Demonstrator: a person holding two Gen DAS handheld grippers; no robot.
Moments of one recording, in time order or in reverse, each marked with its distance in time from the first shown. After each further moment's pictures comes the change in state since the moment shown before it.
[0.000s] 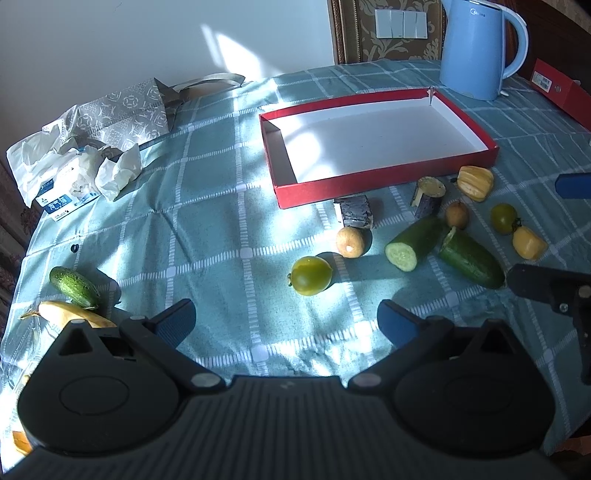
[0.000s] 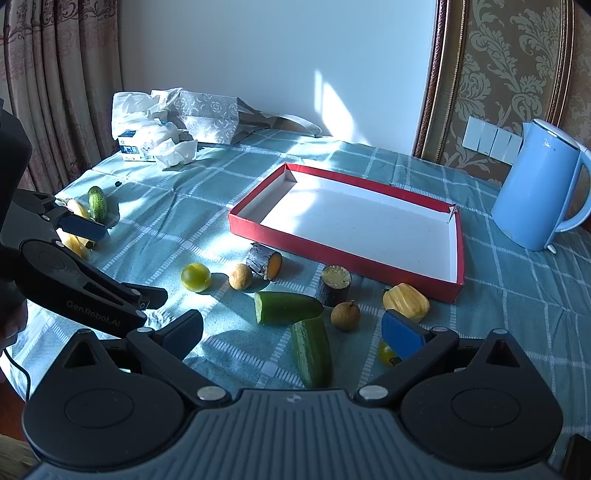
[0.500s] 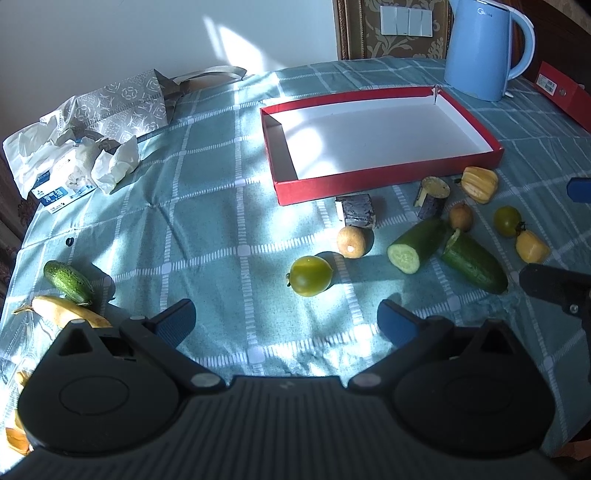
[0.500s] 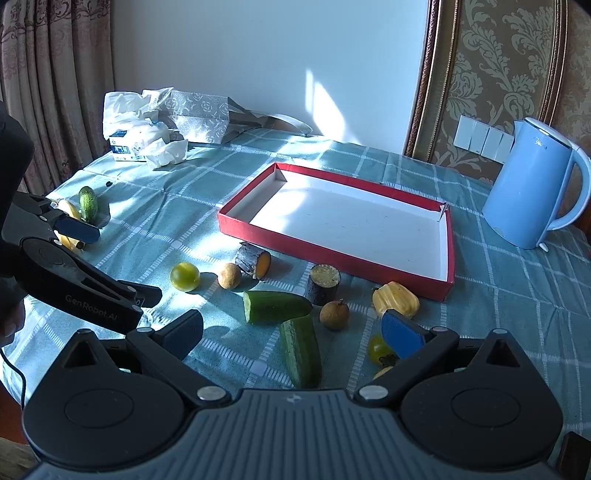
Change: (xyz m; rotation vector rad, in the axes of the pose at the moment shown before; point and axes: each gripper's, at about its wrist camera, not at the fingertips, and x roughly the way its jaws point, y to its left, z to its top) left arm 0.009 0.000 0.003 -0.019 0.019 -0.008; right arm 0.001 -0.008 -0.001 0.012 0.001 -0.032
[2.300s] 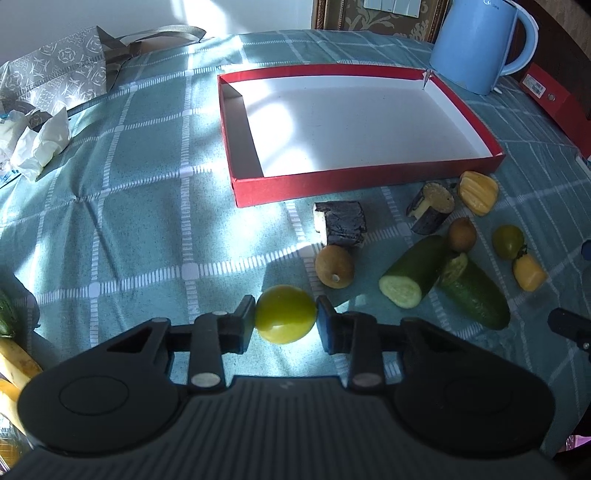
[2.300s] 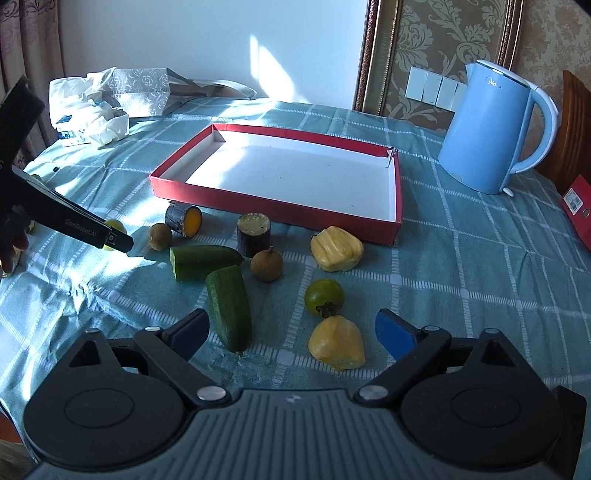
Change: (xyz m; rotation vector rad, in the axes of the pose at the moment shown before) left arm 0.070 0.013 0.036 -0.025 0.104 -0.192; right arm 0.020 -0.042 -0.032 0.079 0.103 -0.109
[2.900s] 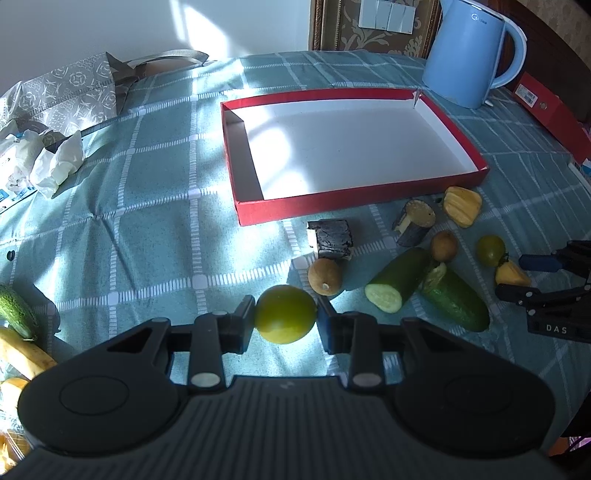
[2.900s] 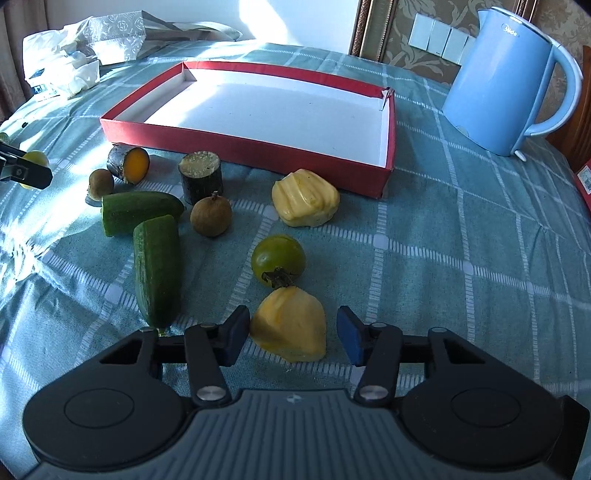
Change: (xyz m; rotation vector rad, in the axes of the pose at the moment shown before) left arm -0.029 -0.007 0.001 0.012 -0.047 0.017; right arm 0.060 -0.031 -0.003 -0.027 0.157 0.002
